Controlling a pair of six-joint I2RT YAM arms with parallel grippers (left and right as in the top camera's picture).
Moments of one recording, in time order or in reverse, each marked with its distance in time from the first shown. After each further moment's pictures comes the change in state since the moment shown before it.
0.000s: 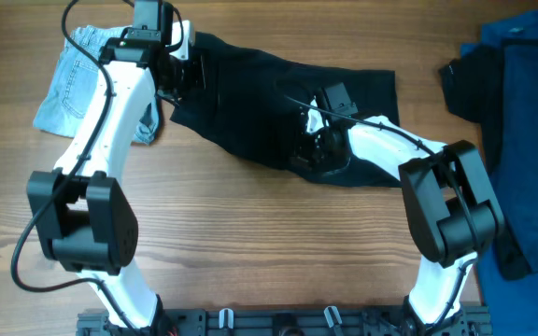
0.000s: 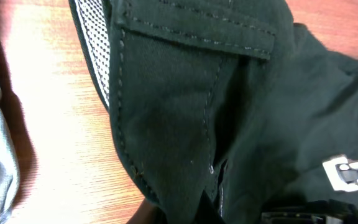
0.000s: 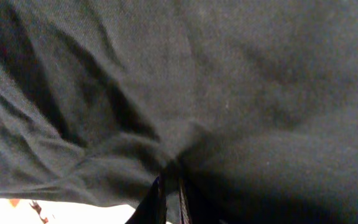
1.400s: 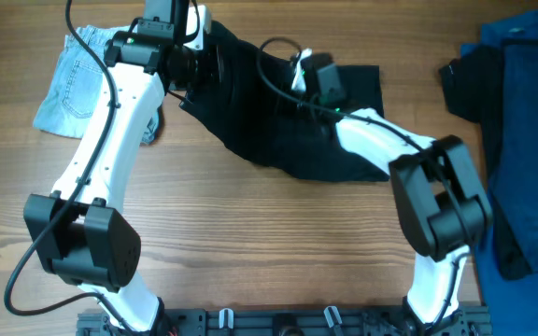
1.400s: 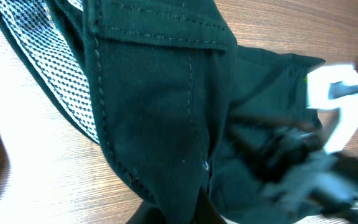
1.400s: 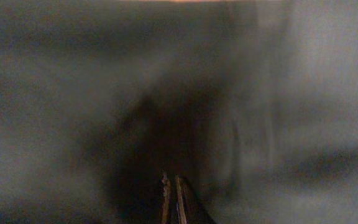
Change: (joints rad) left arm -0.087 -0.071 0.073 -0.061 0.000 -0.049; right arm 0.020 0.038 0.112 0.502 0.222 0.040
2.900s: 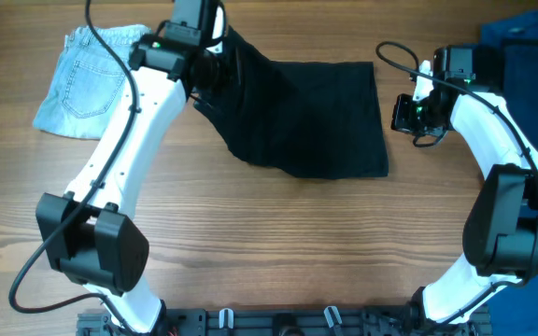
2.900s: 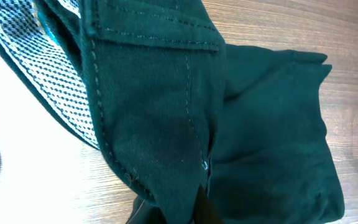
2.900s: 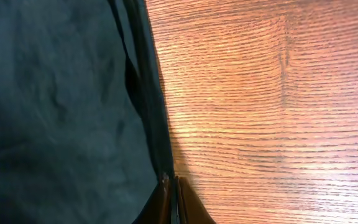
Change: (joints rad) left arm -0.108 0.000 0.002 0.019 -0.130 -0.079; right arm -0.496 -0.173 0.022 -0.827 0.161 -0.582
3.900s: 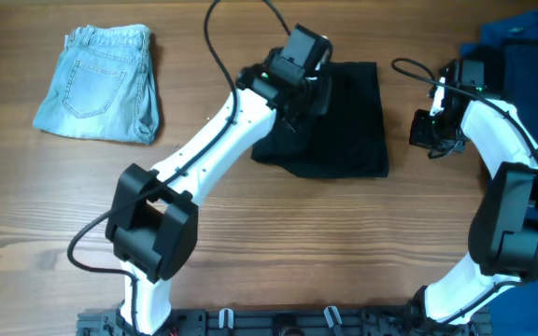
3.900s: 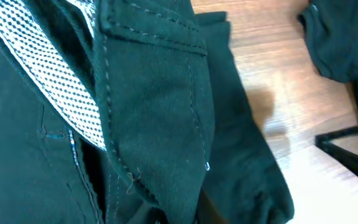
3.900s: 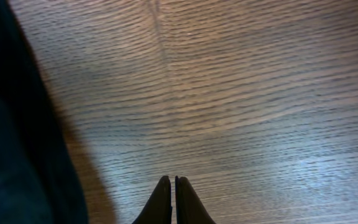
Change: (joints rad) left arm -0.322 0.170 0.006 0.263 -0.027 -0.067; right arm -0.069 0.000 -0.055 -0.040 0.173 -0.008
